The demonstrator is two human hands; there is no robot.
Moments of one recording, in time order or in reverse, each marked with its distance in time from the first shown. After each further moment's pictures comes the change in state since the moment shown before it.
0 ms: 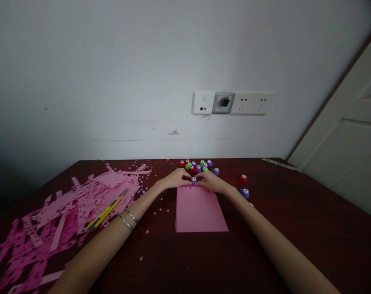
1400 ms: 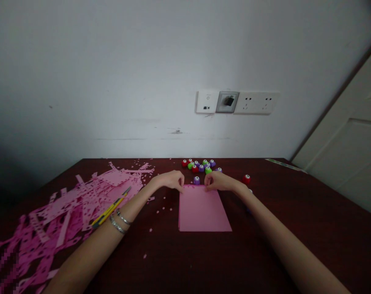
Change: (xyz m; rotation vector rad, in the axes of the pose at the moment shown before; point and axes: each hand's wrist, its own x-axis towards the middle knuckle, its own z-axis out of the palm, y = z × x) left_hand -0.026 0.003 -0.025 0.021 -0.252 -0.267; right_hand -0.011 -0.001 -0.022 -0.132 -0.132 0.058
